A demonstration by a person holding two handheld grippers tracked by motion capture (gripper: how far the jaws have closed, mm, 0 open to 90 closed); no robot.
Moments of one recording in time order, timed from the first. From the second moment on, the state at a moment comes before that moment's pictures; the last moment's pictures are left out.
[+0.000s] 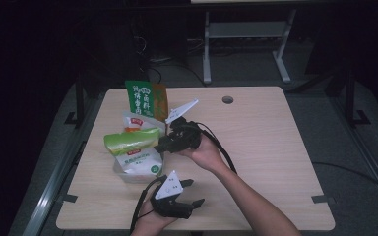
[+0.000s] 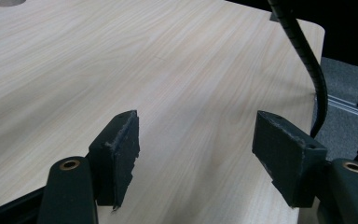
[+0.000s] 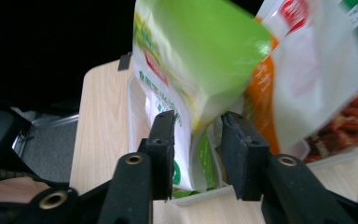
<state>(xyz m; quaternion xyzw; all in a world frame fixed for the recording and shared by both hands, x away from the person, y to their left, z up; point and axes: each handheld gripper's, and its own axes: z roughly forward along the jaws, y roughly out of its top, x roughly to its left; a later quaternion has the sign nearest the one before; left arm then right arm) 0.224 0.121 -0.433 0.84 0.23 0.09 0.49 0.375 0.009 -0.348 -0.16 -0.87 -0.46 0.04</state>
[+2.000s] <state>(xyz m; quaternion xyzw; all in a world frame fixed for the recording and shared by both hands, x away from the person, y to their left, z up) 0.238 0.129 -0.433 0.83 0.25 0.11 0.49 0.367 -0.205 -0.368 -0.34 -0.84 -0.42 0.02</state>
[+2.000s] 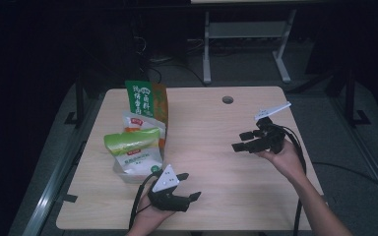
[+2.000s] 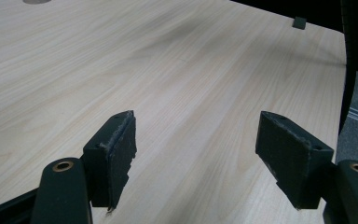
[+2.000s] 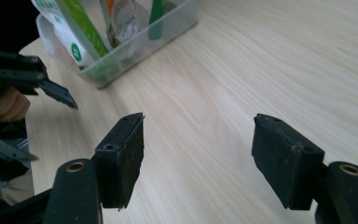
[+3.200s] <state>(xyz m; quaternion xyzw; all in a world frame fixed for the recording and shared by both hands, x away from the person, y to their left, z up) 0.240 0.132 -0.432 0.83 0.26 0.11 0.49 0.323 -0.292 -0.408 -0.42 -0.80 -0.44 0.01</state>
